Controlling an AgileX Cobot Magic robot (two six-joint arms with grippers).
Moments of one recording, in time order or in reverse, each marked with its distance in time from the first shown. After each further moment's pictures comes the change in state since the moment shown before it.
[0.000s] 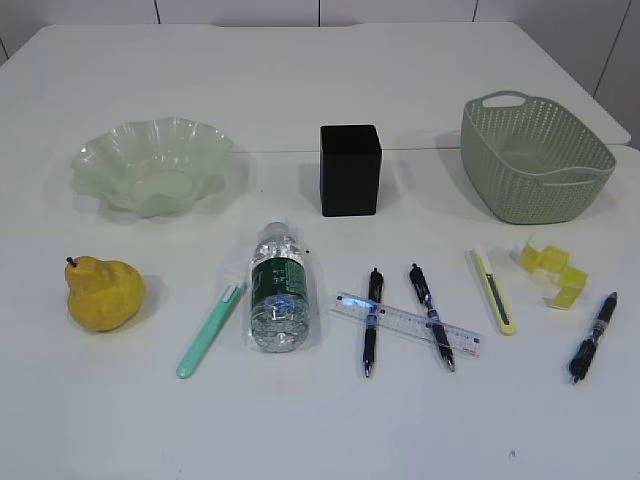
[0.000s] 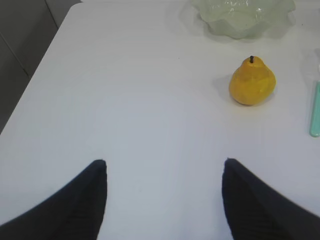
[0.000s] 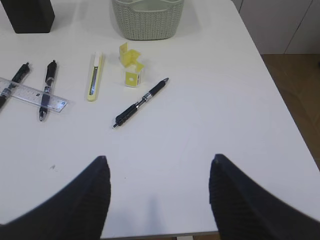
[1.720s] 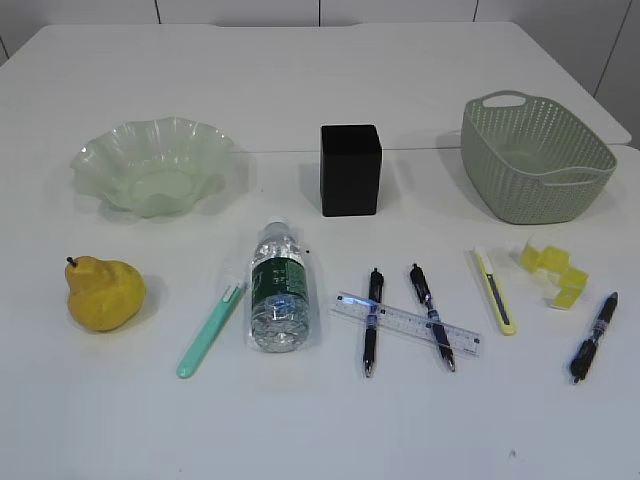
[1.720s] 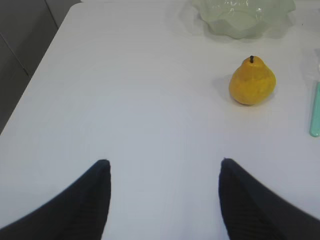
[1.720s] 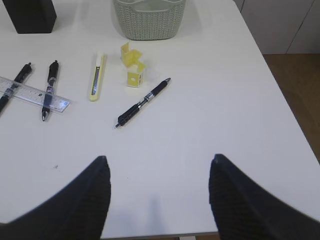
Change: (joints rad) left arm 0.000 0.000 0.000 0.000 0.000 0.000; right arm 0.000 0.000 0.000 0.002 -0.002 0.000
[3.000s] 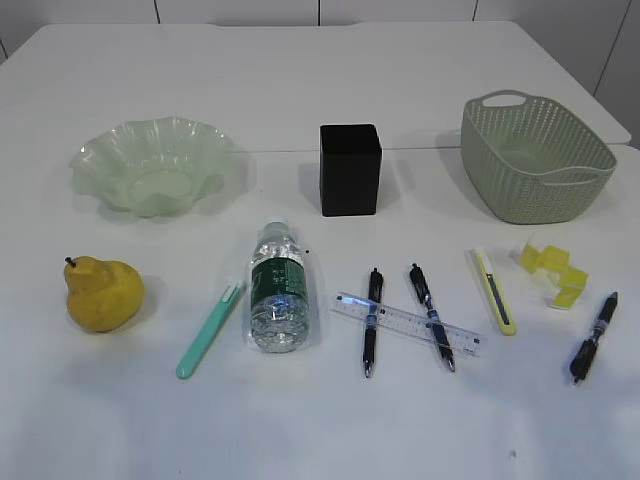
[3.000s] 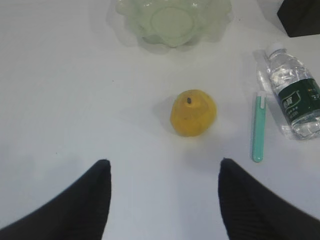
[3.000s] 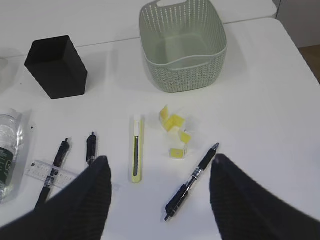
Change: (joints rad) left arm -0.183 0.693 -0.228 -0.069 -0.278 0.000; right arm 0.000 0.732 -0.171 0.122 -0.528 0.102
